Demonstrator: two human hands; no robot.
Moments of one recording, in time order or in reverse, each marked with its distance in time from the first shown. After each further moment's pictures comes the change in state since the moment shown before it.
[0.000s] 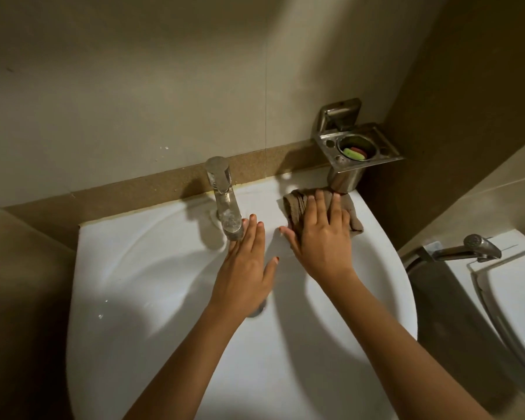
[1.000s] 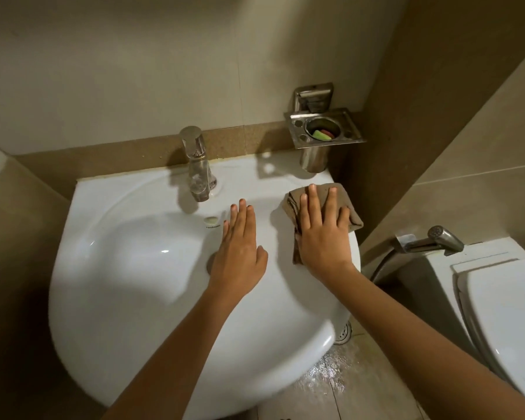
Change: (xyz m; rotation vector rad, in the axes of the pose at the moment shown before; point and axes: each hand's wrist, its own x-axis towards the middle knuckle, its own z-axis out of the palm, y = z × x) left_hand -0.024 0.066 0.028 -0.032 0.035 -0.158; right_hand -0.039 0.077 -0.002 -0.280 -0.128 -0.226
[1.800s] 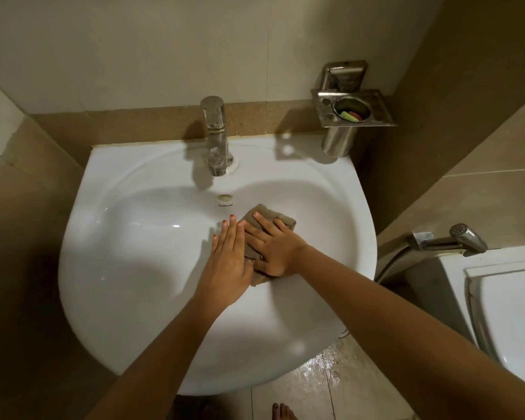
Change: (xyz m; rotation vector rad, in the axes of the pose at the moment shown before) left_hand -0.041 -0.046 0.026 0.071 -0.117 -0.156; right_hand 0.017 -0.073 0.023 0.183 -0.391 -0.729
